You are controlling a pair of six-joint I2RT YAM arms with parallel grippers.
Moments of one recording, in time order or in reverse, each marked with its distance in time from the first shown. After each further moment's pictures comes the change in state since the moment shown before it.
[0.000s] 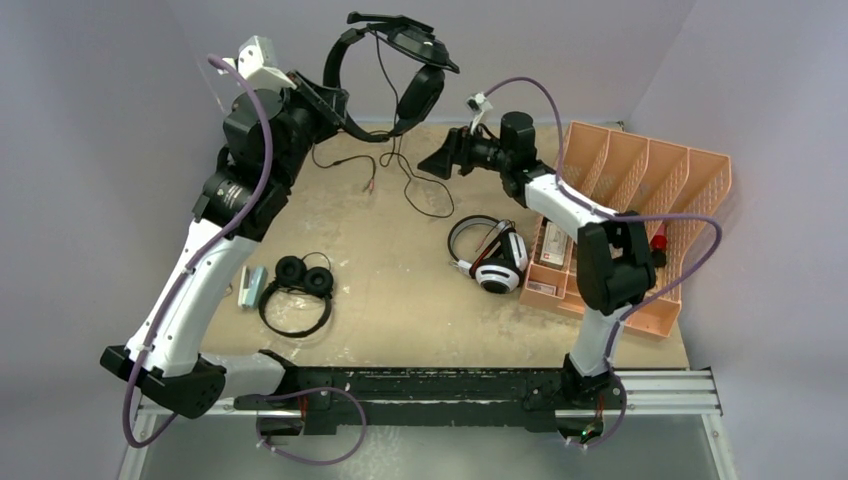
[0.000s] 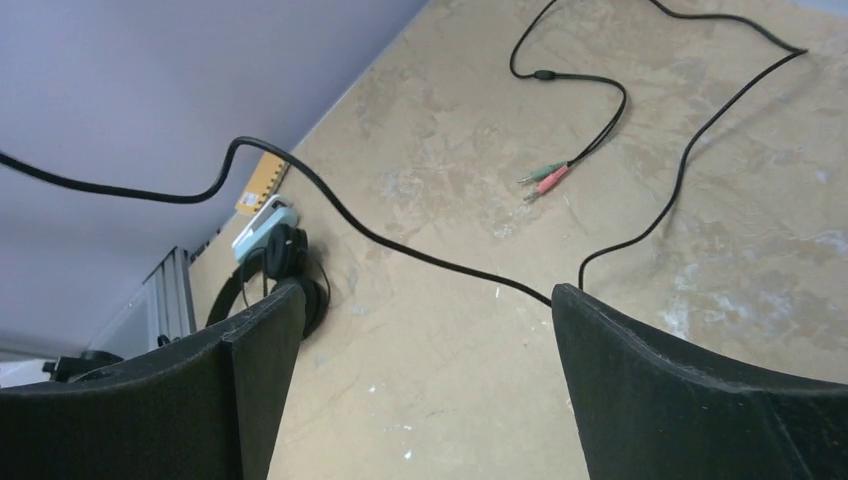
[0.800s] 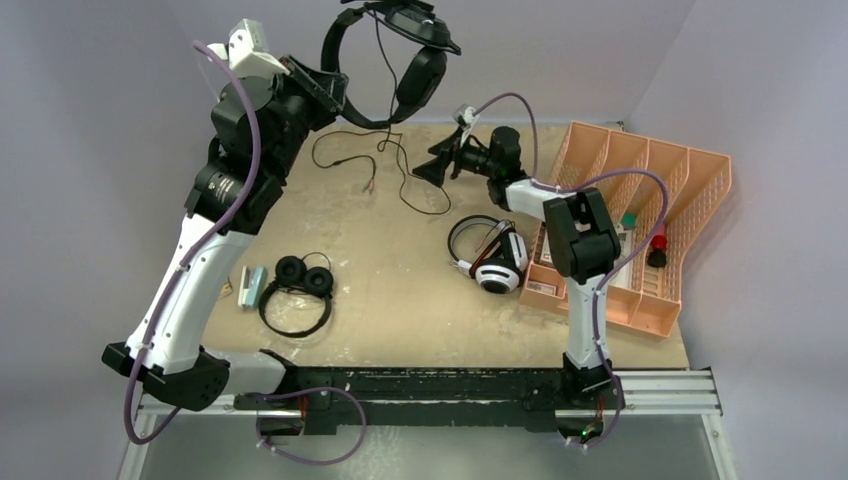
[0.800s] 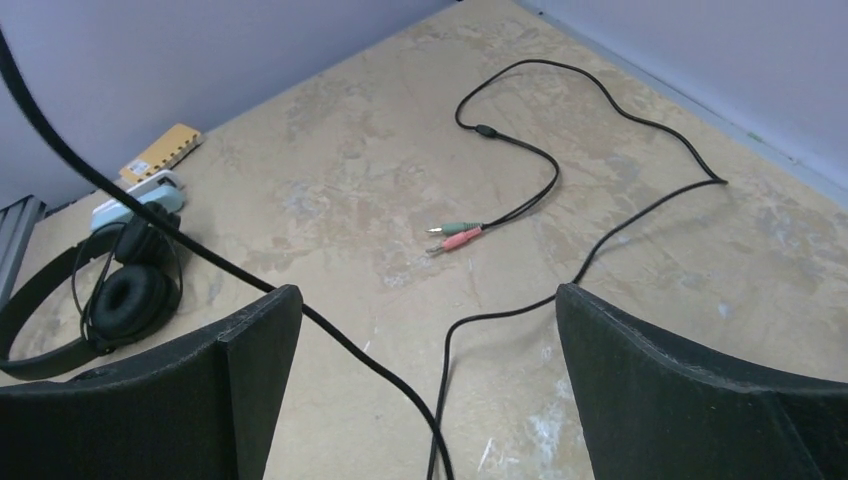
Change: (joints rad) left arm 0.000 0.031 0.104 -0.024 0.021 -0.020; right arm -0.018 0.267 0.040 0.395 -0.095 -0.182
